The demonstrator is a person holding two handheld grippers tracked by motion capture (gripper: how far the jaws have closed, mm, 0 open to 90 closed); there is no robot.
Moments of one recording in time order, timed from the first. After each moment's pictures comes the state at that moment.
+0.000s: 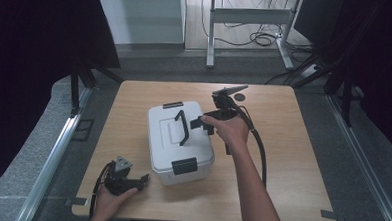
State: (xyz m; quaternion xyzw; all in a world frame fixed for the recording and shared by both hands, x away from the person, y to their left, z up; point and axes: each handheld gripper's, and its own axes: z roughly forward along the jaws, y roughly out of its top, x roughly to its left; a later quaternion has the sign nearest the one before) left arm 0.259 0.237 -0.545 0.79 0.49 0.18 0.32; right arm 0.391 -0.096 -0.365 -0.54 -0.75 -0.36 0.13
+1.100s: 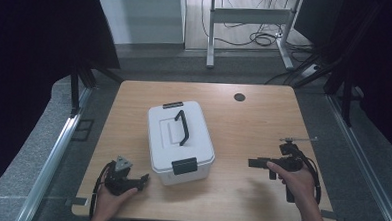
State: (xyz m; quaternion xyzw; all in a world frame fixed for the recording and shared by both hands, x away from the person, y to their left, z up) left arm 0.259 0.236 -0.545 0.79 0.49 0.18 0.32; right arm 0.307 -0.274 -0.457 -0.54 -0.72 -0.43 0.10
